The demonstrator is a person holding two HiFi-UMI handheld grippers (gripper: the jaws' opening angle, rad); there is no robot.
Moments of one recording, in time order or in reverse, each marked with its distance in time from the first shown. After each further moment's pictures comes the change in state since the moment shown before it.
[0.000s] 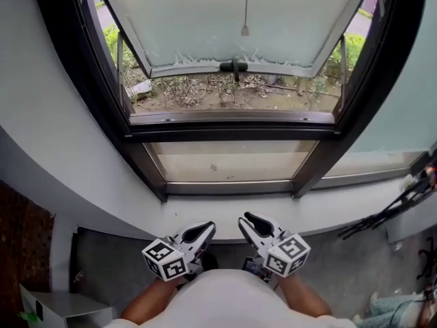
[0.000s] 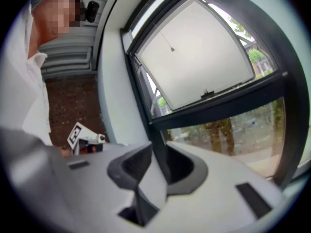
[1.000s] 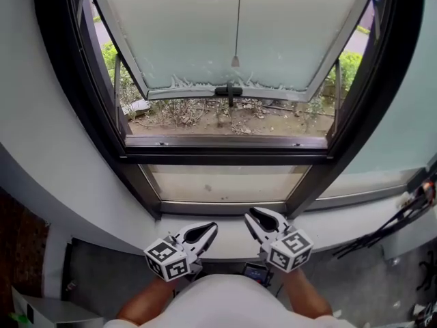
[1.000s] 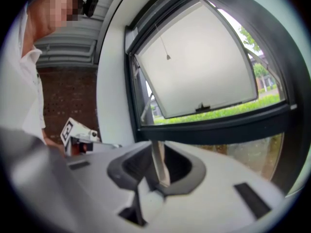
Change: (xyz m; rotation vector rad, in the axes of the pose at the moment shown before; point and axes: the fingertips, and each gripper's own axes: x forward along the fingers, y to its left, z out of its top) left arm 0.062 -0.001 0.048 0.119 -0.026 -0.028; right arm 0.008 -0.066 0.073 -0.134 -0.009 -0.047
